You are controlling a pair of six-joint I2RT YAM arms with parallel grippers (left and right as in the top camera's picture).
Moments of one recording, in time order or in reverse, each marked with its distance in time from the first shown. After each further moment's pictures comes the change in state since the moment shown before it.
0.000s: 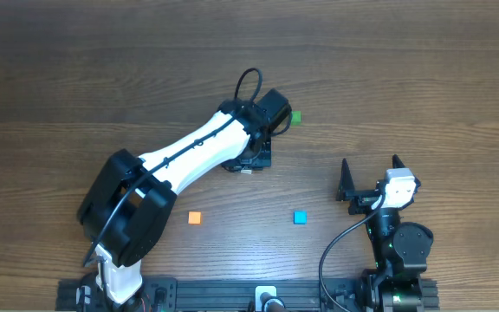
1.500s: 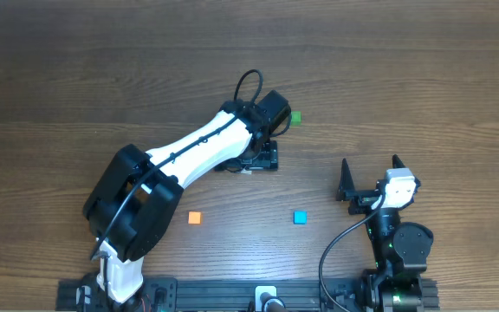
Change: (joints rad) left arm 0.003 0.036 0.000 0.011 0.000 -0.013; right arm 0.000 0.000 0.000 0.000 0.000 0.000
